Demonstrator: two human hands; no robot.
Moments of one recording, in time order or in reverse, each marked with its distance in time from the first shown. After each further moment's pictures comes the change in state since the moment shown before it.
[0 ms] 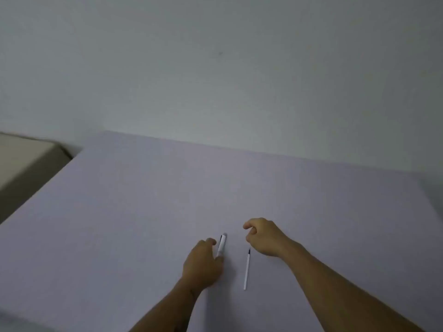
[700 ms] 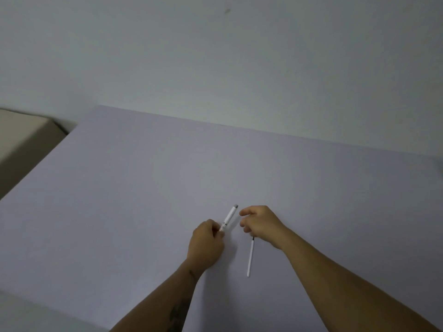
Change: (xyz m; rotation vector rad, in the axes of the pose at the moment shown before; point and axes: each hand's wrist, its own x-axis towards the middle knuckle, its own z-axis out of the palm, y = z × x) left_hand 0.021 0.005 -0.003 -0.202 0.086 -0.030; right_hand 0.038 0.004 0.024 0.422 0.014 0.105
